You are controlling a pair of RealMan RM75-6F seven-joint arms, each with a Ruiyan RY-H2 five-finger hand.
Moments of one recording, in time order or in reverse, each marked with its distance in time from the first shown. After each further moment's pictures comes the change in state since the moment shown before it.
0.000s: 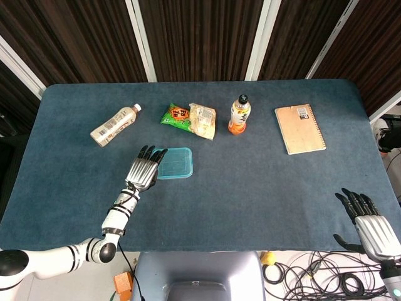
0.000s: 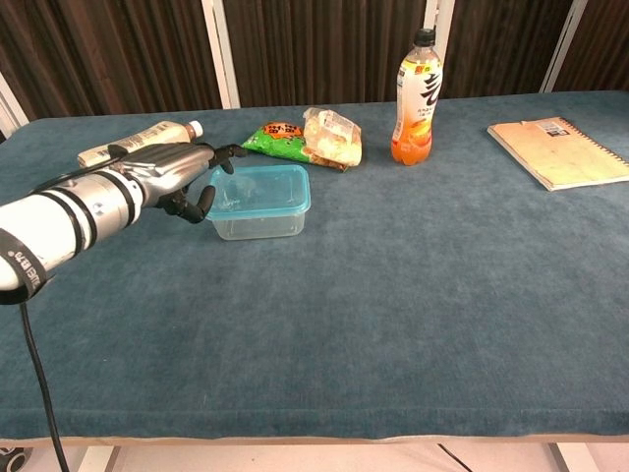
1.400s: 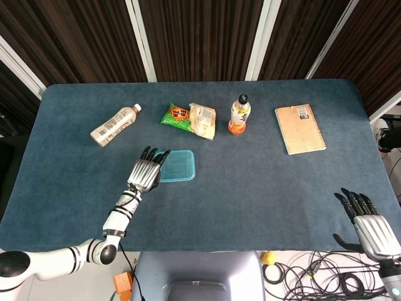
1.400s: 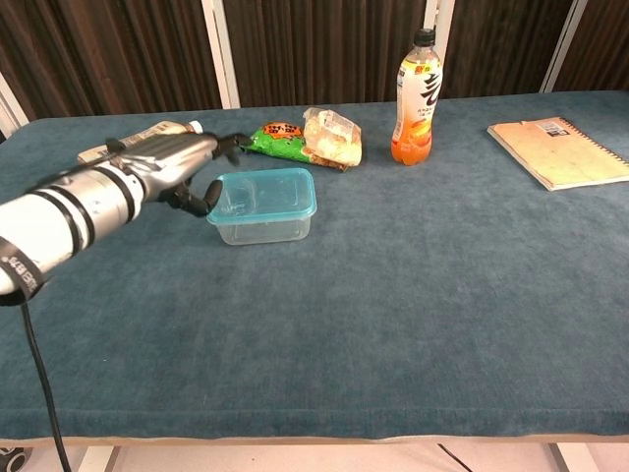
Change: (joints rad) left arm 0.023 0.004 -0.004 -0.018 0.101 0.056 -0.054; right arm 0.003 -0.005 0.001 -0.003 0.006 -0.007 -0.018
